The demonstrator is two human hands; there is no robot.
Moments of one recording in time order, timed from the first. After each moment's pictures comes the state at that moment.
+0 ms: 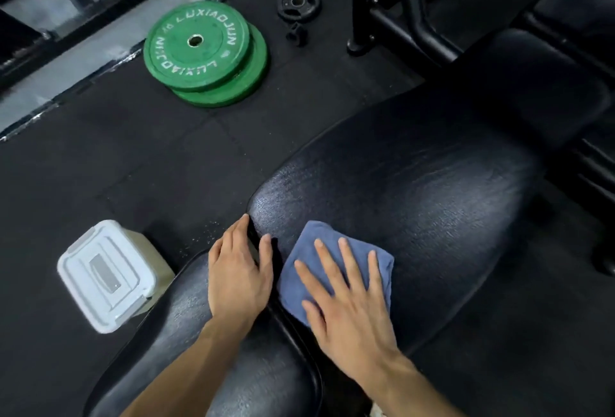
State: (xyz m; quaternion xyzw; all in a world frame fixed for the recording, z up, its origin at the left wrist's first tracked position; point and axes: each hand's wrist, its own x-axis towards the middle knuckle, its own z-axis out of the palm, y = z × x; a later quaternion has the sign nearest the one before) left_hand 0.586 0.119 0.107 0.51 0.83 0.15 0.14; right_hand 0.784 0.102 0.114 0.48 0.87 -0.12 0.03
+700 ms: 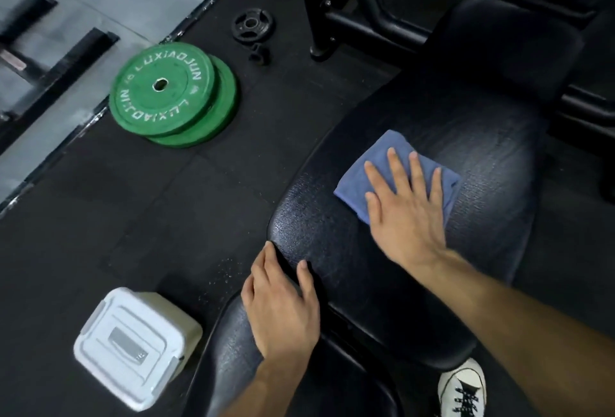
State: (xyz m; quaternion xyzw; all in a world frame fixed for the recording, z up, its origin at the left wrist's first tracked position) left_hand 0.580 0.118 0.108 0.55 0.82 0.12 0.13; right_hand 0.773 0.226 0.114 0.71 0.70 -0.10 0.01
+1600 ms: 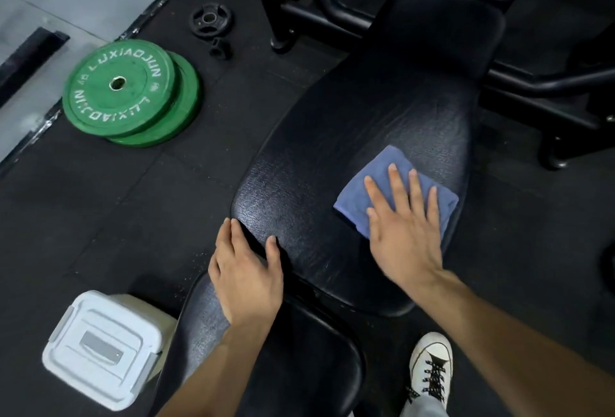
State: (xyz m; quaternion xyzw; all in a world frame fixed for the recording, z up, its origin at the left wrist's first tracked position) left_hand 0.582 0.115 0.114 0.56 0.81 0.12 0.15; right_hand 0.818 0.134 0.112 0.75 0.65 -0.08 0.01
